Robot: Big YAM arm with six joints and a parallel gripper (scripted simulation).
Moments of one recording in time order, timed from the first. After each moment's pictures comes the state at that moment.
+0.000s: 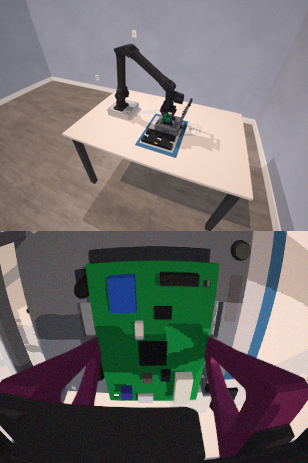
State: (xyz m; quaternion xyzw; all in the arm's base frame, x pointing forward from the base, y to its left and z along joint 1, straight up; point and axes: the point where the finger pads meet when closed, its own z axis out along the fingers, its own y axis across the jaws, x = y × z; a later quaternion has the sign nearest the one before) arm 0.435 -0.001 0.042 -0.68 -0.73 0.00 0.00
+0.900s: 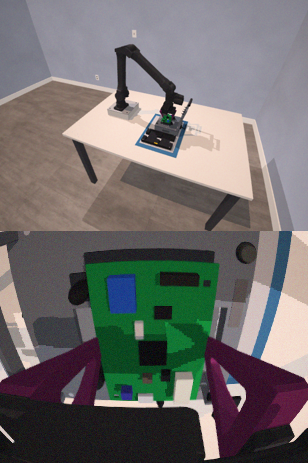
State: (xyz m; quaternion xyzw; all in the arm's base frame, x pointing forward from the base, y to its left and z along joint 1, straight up) arm 0.435 -0.001 0.032 -0.68 -0.73 0.00 0.00
